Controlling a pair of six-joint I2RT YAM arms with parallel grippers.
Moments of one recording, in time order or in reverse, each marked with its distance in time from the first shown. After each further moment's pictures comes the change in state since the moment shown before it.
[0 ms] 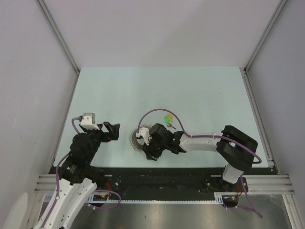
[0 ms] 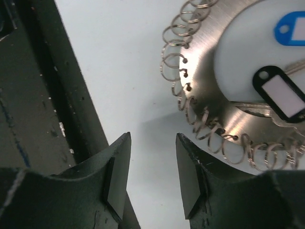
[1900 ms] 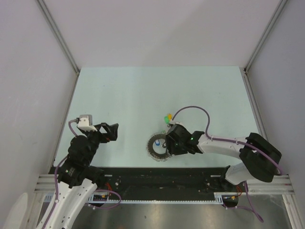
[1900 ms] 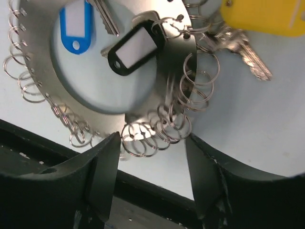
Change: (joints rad) left arm 0.000 -0.052 0.000 -0.015 -0.023 -0.024; right arm -0.120 -0.299 -0.222 -0.301 0.340 0.722
